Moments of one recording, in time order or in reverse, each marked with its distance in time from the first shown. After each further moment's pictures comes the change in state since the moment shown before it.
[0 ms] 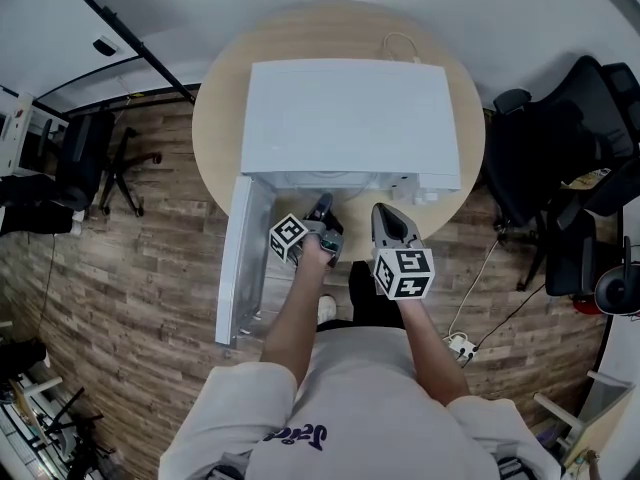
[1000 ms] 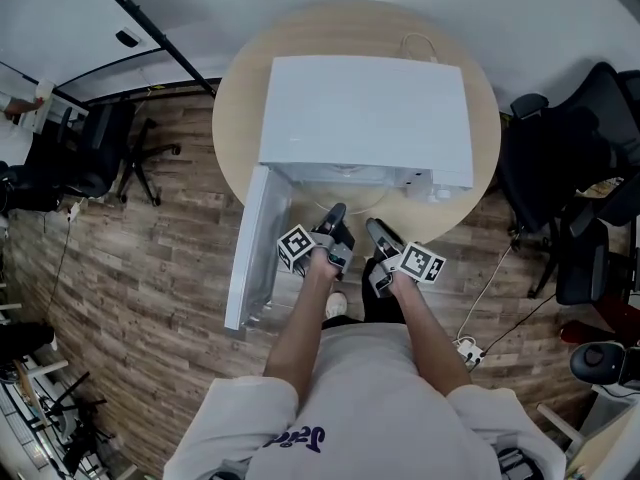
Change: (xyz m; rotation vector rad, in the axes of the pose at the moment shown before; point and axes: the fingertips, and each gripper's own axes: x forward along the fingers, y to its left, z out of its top) left arm -0.046 -0.018 -0.022 -0.025 0.028 -0.057; right arm 0.030 0.004 -0.115 0.822 0.063 0.382
